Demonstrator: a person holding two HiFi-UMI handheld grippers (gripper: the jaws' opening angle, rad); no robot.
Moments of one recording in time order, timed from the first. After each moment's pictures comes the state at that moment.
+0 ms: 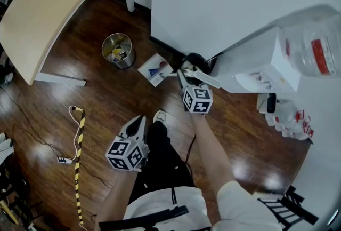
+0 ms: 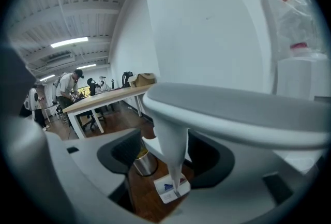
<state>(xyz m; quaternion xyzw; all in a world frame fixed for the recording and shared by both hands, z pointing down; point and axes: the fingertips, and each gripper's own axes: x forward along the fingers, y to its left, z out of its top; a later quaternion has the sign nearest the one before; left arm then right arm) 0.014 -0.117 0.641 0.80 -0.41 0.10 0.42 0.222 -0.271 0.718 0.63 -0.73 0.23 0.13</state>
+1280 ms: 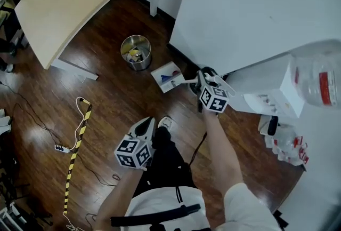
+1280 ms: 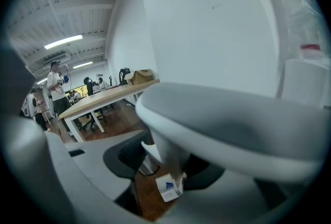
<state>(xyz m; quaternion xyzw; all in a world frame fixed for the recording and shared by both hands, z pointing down) -0.011 -0.128 0.635 0.78 -0.45 0.08 0.42 0.228 -0.318 0.706 0.63 -0.72 0.26 0.15</state>
